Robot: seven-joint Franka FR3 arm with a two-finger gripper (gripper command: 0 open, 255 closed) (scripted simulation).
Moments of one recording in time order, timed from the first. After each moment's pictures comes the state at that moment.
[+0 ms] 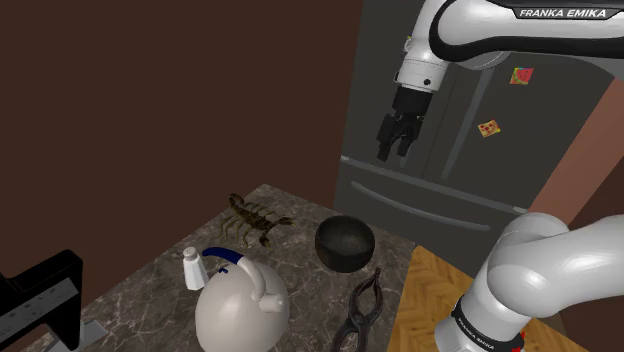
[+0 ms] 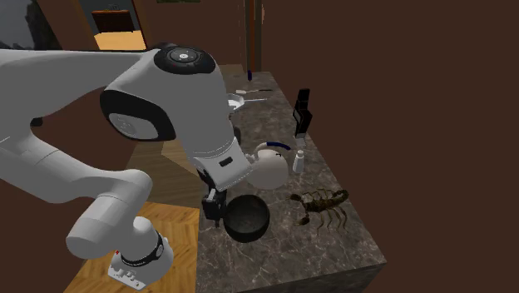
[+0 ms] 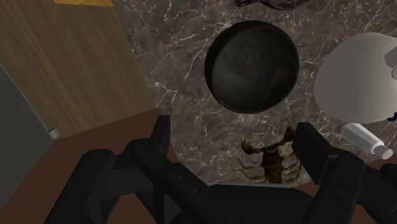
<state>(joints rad) 0.02 -0.77 -0.06 -2.39 0.11 1.63 -0.02</state>
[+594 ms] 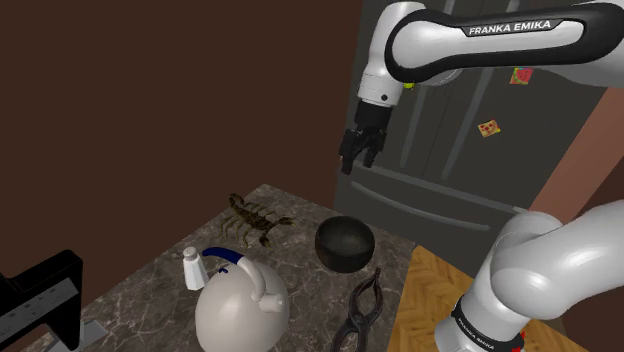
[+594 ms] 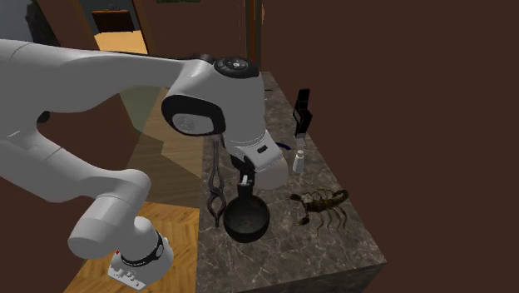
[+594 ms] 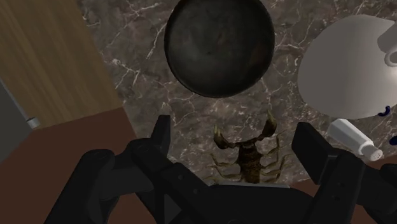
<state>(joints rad) 0.09 -0.63 0.05 -2.38 0.18 1.79 0.05</state>
